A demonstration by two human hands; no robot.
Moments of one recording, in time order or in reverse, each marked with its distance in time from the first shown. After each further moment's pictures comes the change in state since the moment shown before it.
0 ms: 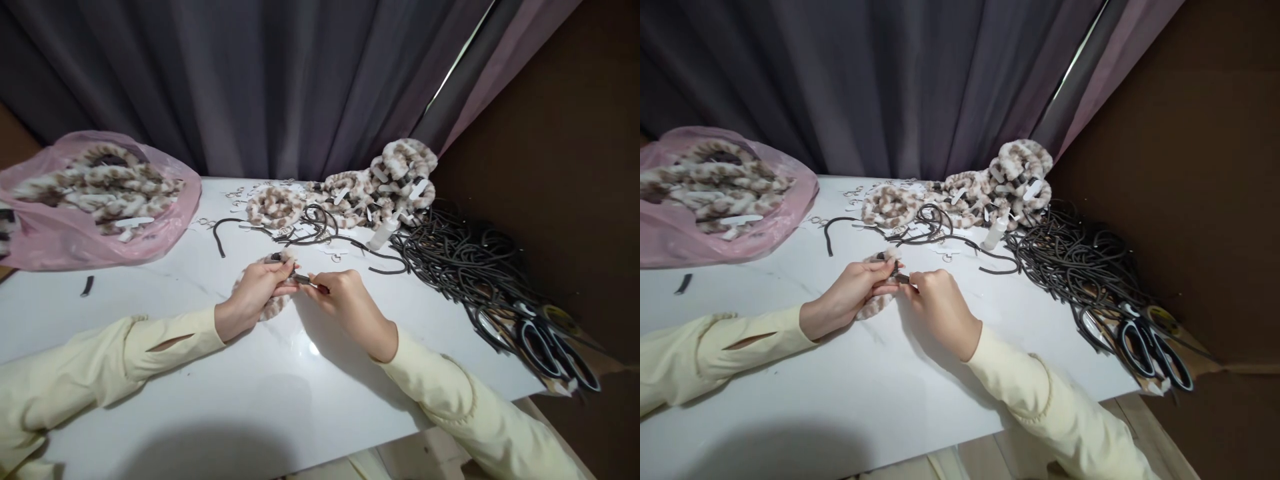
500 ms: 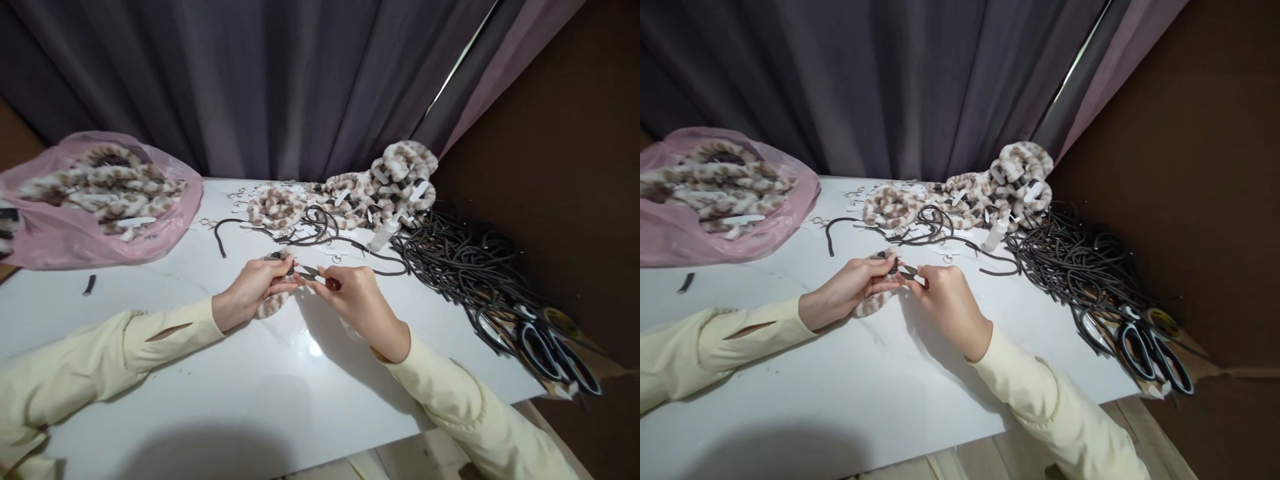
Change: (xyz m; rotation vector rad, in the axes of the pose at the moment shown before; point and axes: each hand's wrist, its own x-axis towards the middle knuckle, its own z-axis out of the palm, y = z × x) left_hand 0.007 0.009 -0.005 -0.056 -0.100 -0.031; right_hand 0.001 0.003 -0.010 -0.029 0.118 0.013
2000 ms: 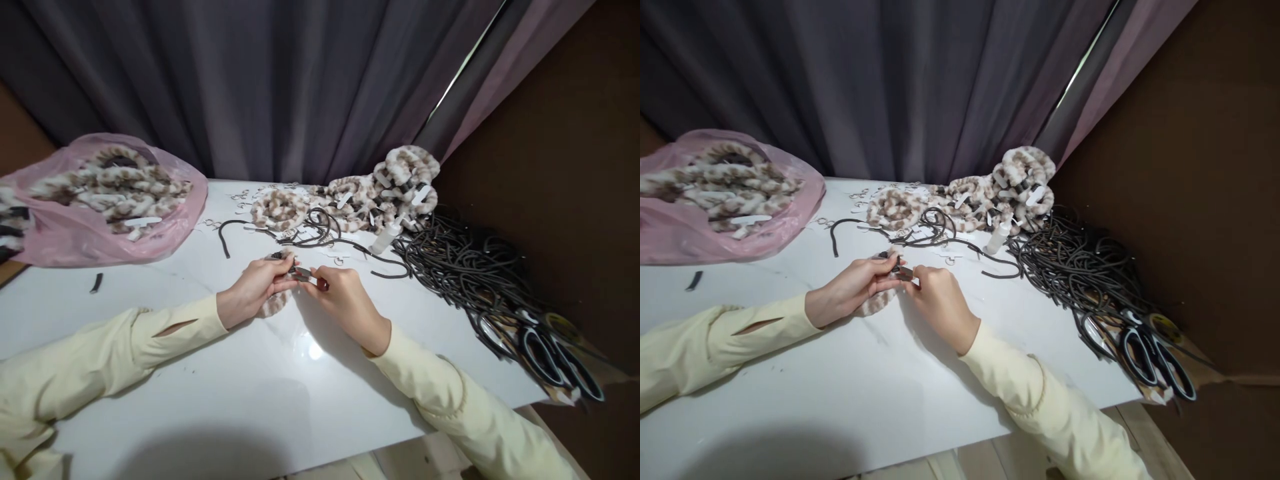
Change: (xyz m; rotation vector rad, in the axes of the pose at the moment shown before) left_hand 0.003 0.001 -0.002 -0.062 0.005 0.007; right_hand 0.008 0.001 0.020 0.006 -0.055 0.021
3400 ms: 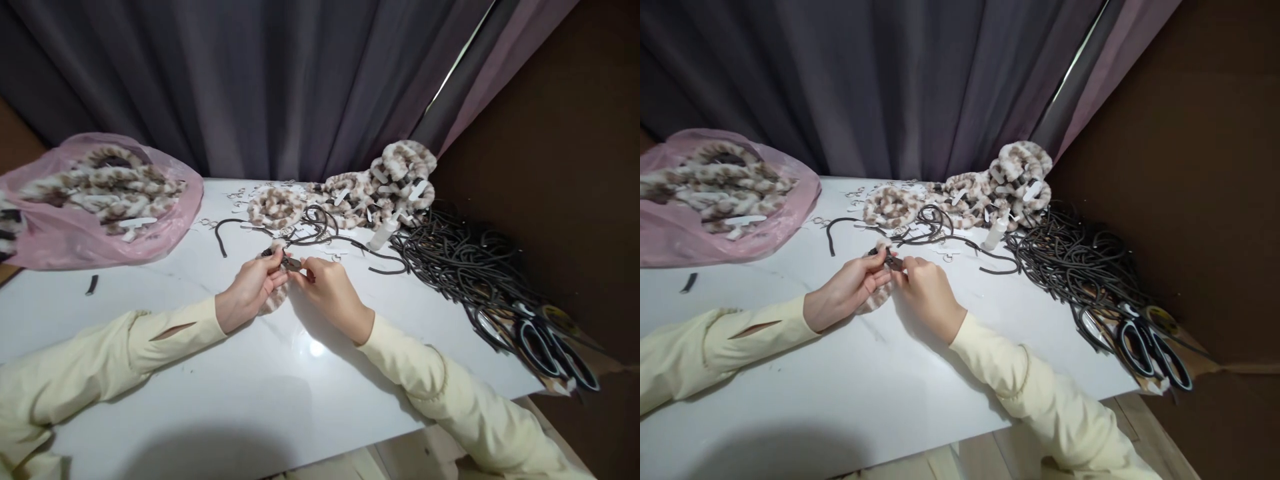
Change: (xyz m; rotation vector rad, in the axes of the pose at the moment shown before) left_hand -0.003 -0.003 0.007 -0.214 0.058 0.062; right_hand 0.008 -0.004 0.011 -0.053 0.037 -0.033
